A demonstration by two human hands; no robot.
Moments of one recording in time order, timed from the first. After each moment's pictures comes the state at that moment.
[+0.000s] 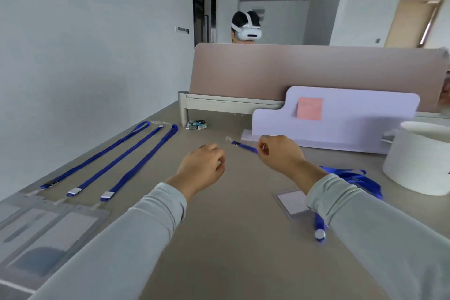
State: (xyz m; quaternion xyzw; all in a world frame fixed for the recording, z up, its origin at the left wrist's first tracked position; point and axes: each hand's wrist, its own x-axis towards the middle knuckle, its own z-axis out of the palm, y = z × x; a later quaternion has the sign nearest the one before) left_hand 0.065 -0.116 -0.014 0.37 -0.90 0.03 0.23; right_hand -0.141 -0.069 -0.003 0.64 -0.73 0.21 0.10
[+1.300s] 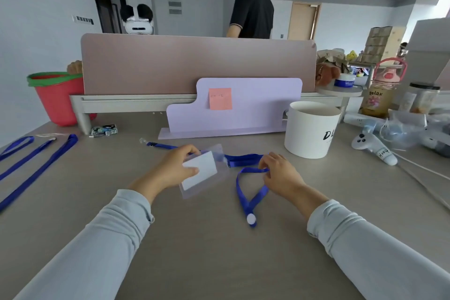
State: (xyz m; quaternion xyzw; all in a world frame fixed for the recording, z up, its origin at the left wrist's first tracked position) left_hand -0.051 -0.082 -0.014 0.30 -0.88 -0.31 0.18; right_hand -0.271 0.072 -0.061 0.51 -0.83 0.22 0.05
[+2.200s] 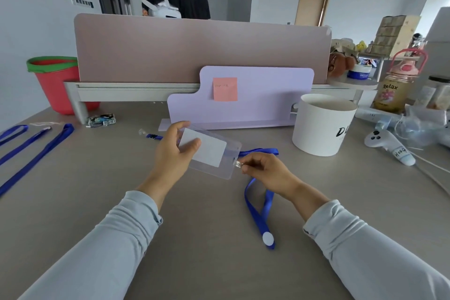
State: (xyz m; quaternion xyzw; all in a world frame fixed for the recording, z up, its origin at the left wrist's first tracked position) left_hand -0.070 -0.089 -0.034 0.28 -0.74 -0.40 0.46; right_hand -0.244 0.045 -0.057 0.52 -0.69 0.46 -0.22
